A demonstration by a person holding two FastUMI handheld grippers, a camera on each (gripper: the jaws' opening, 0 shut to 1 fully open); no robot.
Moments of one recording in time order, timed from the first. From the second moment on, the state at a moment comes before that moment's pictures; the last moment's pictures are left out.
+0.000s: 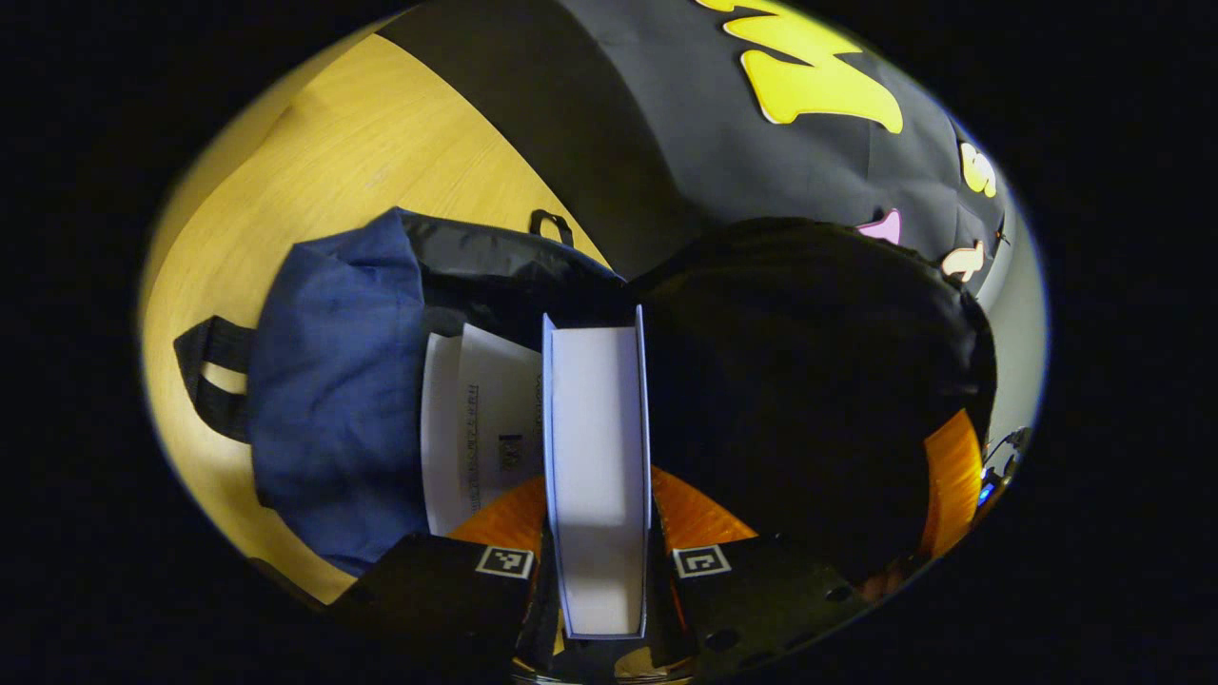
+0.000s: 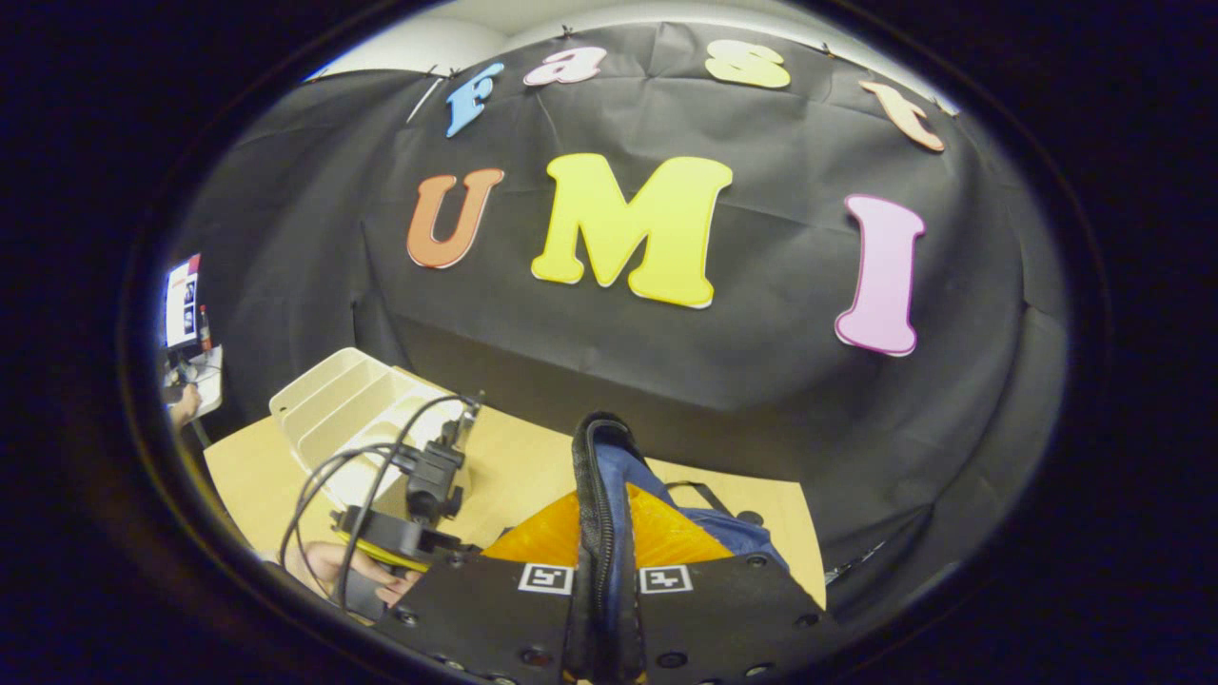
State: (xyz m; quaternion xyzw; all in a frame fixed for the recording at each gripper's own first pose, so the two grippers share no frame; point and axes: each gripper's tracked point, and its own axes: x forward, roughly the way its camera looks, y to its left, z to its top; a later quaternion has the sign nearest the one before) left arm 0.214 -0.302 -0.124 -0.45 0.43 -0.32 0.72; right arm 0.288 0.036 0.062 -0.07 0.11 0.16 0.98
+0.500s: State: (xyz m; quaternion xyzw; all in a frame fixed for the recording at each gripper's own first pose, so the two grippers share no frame) left arm 0.231 -0.341 -0.146 -0.48 0.43 -0.34 0.69; right arm 0.289 0.029 0.051 -0.01 0.11 0.18 0.98
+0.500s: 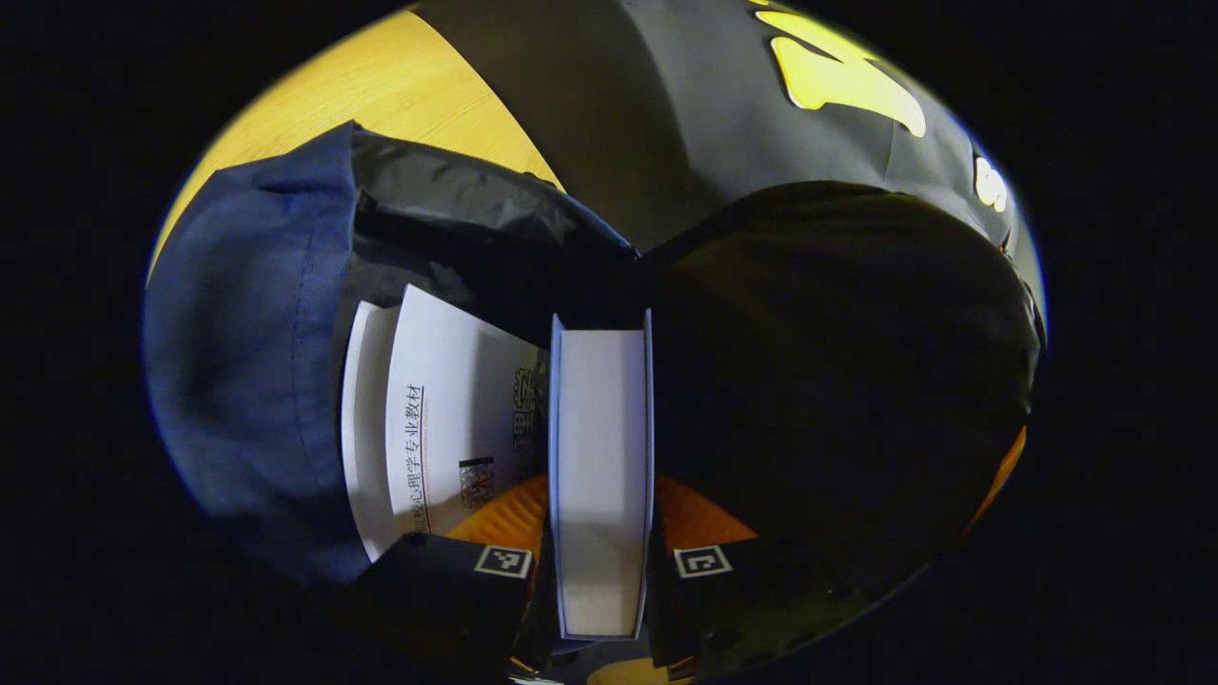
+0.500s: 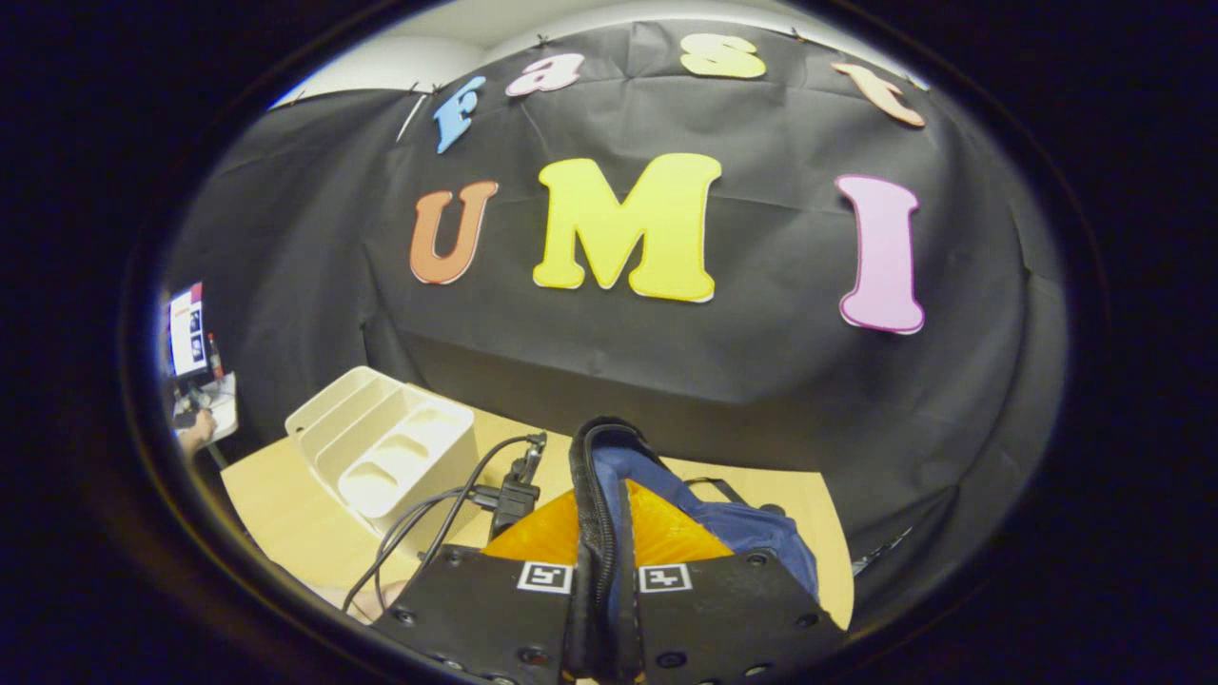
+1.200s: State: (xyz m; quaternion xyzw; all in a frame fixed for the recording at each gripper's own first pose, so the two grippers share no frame) left arm 0.232 -0.281 -0.157 -0.21 0.37 -0.27 0.86; right arm 0.285 0.000 0.020 0.02 0.11 0.14 0.98
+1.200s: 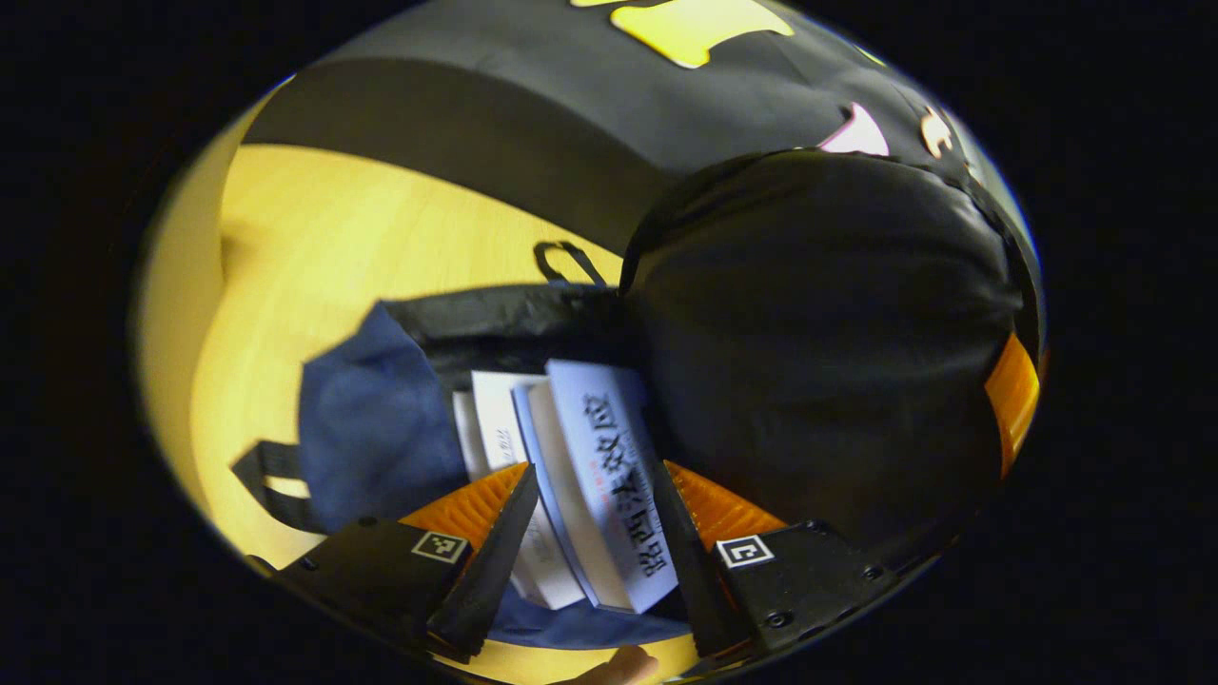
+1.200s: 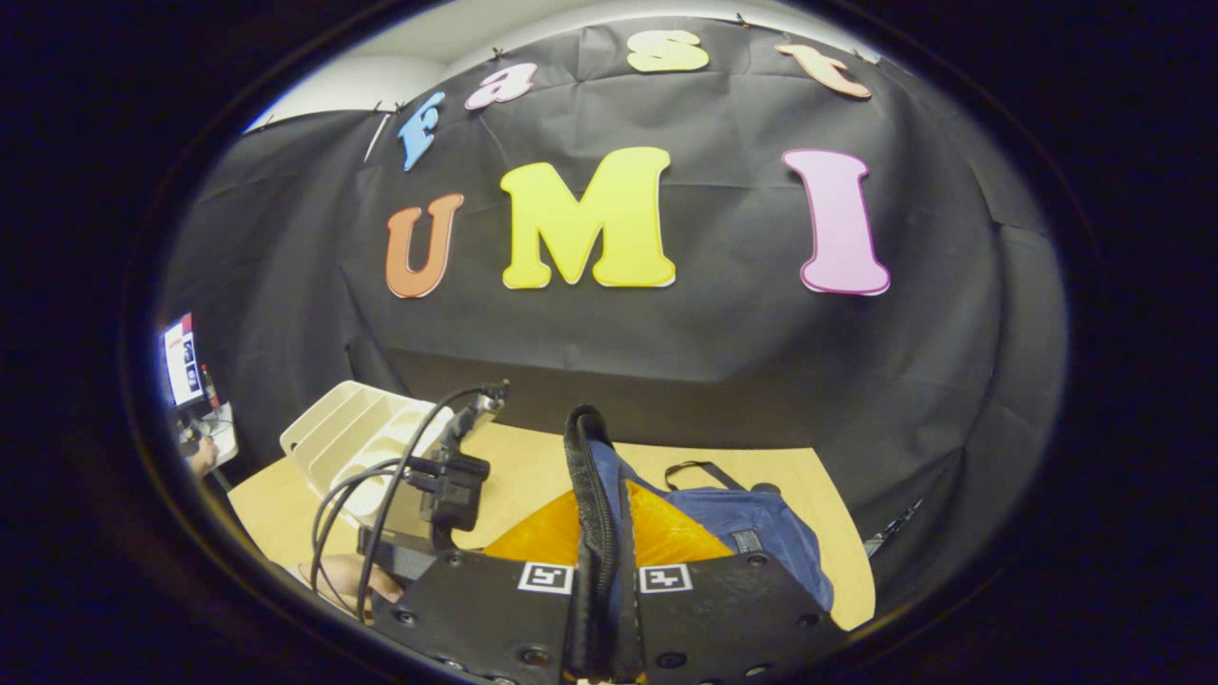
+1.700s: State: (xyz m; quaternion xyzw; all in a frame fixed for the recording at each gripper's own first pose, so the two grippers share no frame) left arm 0.205 -0.218 -0.140 -0.18 0.31 -0.24 0.90; right arm 0.263 -0.030 -0.017 0.05 0.12 0.08 0.99
